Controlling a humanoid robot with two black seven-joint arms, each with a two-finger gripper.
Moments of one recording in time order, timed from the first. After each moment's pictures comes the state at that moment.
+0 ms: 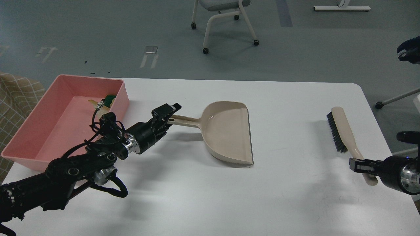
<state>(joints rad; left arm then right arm) -0.61 0.49 -0.31 -1.06 0.63 0.02 -0.44 0.17 -0.95 0.93 1.67 -1.56 0.49 -0.31</state>
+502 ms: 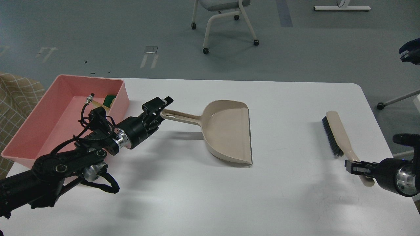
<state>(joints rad) -0.61 0.53 -0.32 -1.10 0.62 0.02 -0.44 0.16 -0.94 0.93 1.67 -1.56 0.49 -0.31</state>
